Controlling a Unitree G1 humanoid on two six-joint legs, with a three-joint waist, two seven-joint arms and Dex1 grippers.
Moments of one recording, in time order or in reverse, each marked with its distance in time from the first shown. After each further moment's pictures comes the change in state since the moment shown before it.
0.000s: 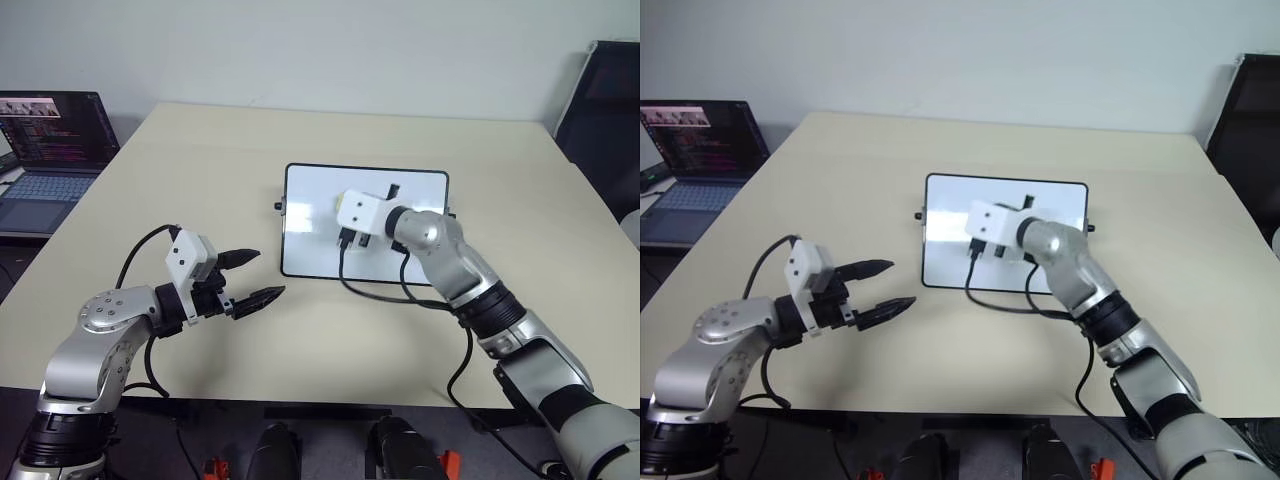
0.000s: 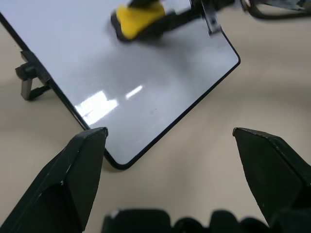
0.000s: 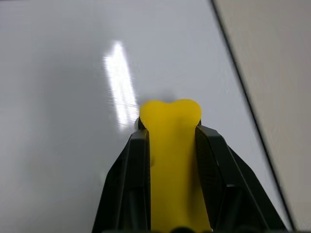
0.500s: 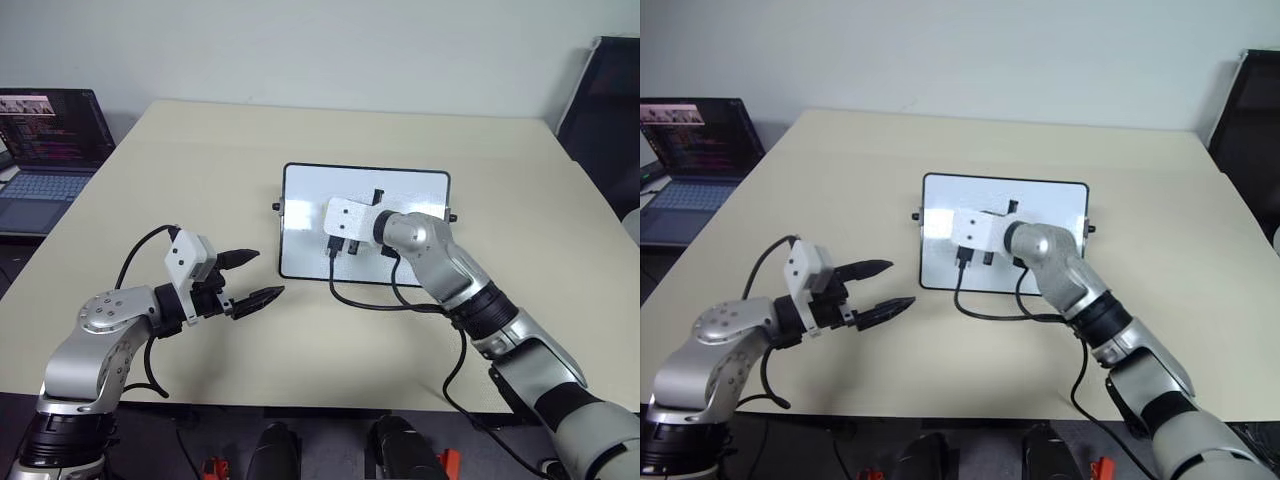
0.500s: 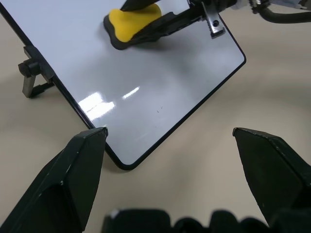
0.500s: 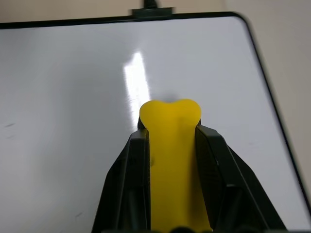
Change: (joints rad) left arm 0.003 0.000 0.003 0.000 0.001 0.000 0.002; right arm 0.025 -0.003 0.075 -0.077 0.019 0.042 0.160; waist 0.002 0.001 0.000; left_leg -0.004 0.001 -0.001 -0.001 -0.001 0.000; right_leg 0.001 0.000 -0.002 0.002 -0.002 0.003
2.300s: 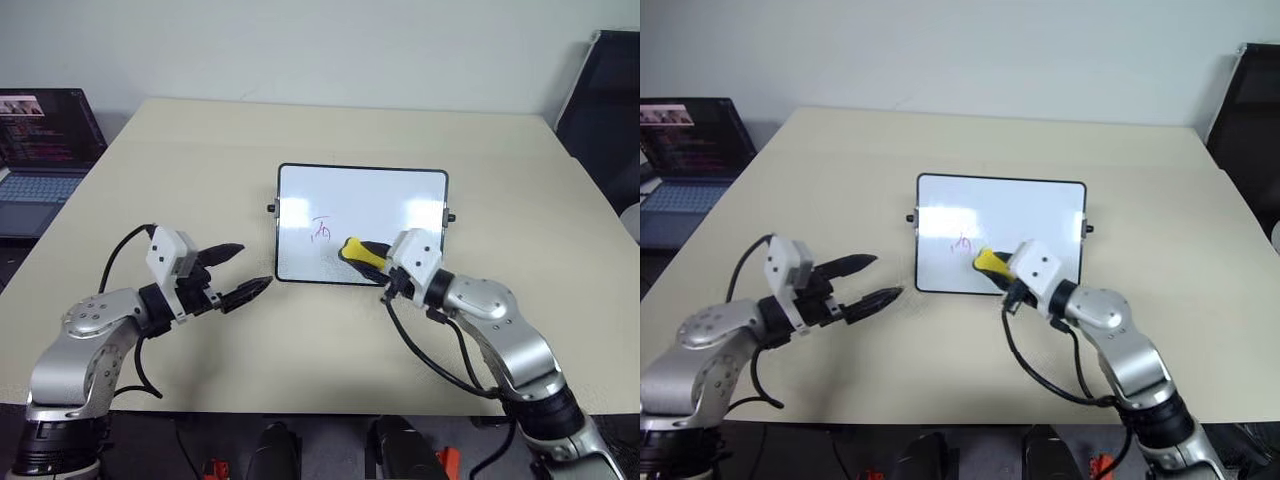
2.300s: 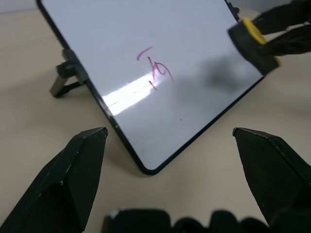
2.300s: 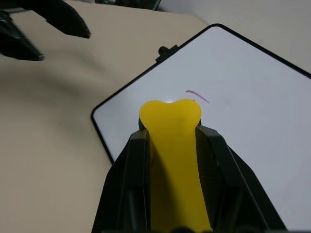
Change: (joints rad) left arm 0.021 -0.008 0.057 0.002 -0.023 0.013 0.021; right arm 0.419 -0.035 -0.229 -0.495 0.438 0.112 -0.126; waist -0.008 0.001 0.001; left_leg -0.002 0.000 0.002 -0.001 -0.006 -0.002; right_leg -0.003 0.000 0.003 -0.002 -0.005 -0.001
